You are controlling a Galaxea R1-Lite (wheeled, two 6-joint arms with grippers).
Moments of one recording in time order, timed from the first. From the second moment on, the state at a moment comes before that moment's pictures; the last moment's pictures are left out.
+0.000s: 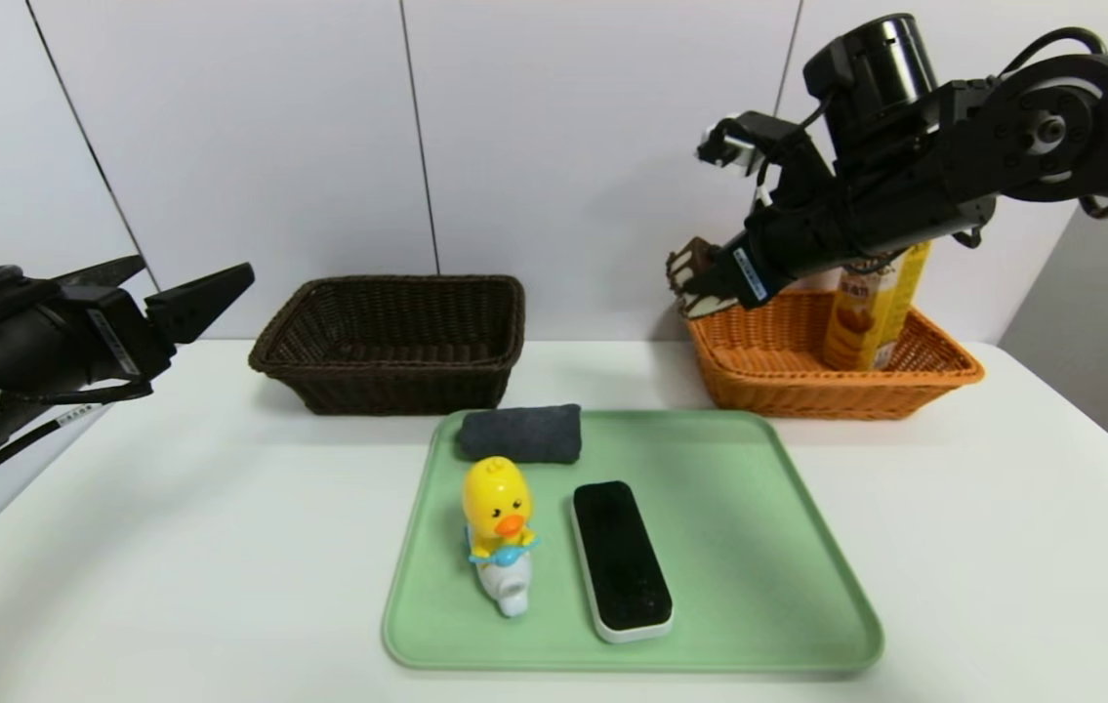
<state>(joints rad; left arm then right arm) -0.08 1.28 -0.58 -0.82 -0.17 -0.08 0.38 1.97 -1.96 0.58 0.08 -0.39</state>
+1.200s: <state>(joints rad) -0.07 1.29 -0.58 -0.82 -0.17 -0.08 0.18 2.19 -1.95 0.45 0.07 -0.39</state>
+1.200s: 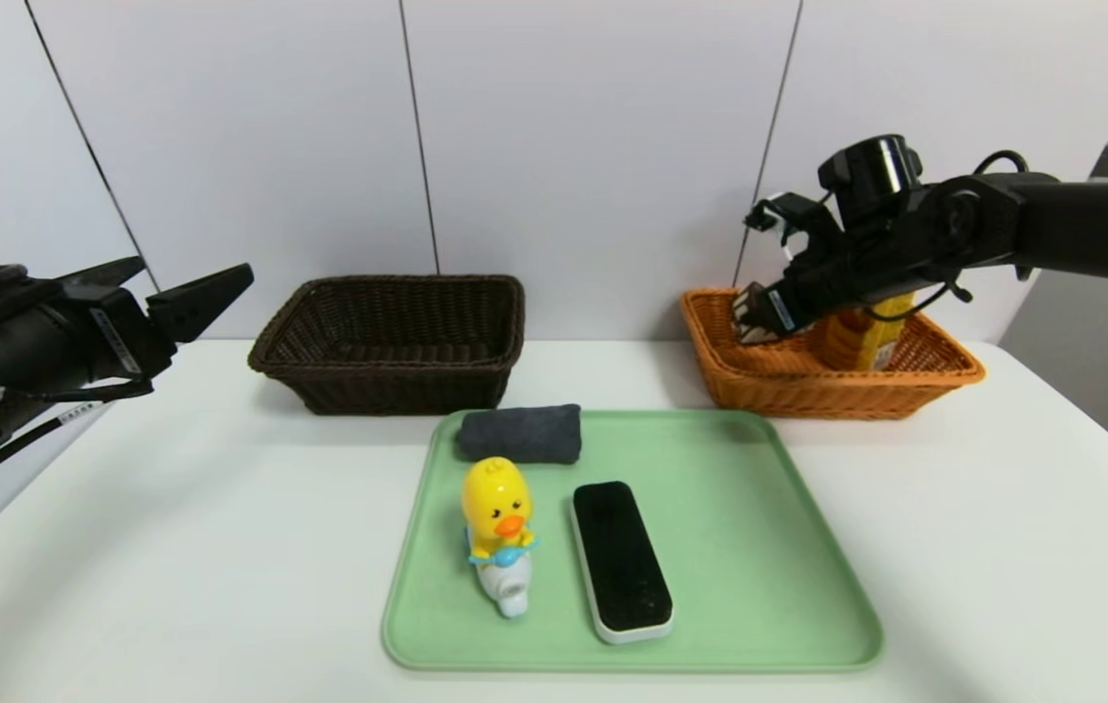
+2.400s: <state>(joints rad) -0.07 1.31 -0.59 -0.82 -0.17 -0.08 0.18 2.17 -1.94 0.41 0.05 -0.38</state>
